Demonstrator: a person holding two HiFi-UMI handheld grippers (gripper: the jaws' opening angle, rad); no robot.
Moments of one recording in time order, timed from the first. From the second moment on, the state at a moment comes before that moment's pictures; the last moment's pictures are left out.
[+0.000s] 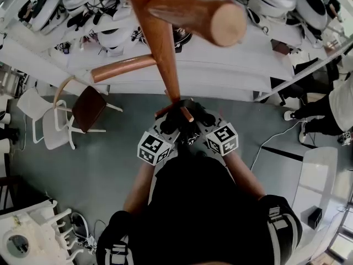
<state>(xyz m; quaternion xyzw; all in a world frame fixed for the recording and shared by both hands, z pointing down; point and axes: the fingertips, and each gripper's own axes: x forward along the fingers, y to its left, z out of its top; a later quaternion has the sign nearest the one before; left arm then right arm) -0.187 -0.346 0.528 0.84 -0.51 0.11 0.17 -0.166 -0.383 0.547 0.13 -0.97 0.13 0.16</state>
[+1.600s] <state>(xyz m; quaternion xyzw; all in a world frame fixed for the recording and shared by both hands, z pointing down) -0.208 -0.361 0.585 0.83 -0.49 0.15 0.20 -0.188 -0.400 0.604 0.13 -0.96 0.16 0.19</state>
